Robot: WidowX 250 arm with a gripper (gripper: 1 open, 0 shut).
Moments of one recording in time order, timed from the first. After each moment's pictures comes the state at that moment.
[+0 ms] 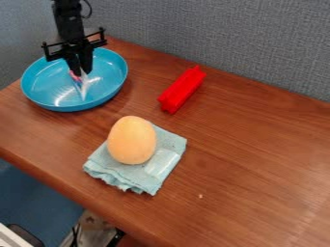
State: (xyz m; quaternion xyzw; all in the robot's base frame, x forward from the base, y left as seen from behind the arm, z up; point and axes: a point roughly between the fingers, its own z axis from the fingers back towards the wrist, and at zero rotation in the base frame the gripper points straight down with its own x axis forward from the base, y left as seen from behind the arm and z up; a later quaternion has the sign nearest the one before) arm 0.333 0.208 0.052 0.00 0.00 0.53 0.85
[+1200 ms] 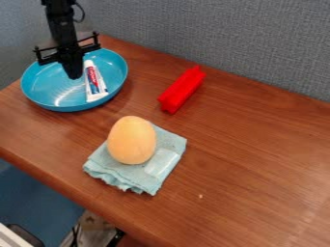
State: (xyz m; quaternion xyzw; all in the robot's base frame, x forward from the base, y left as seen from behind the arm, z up) arm 0.324 0.215 0.048 0.01 -0.02 0.51 0.86
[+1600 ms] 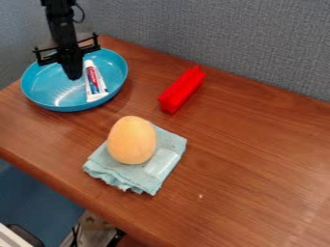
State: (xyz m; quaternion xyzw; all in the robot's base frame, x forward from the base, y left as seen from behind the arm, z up) arm 0.322 0.215 0.048 0.01 -0.01 0.51 0.86
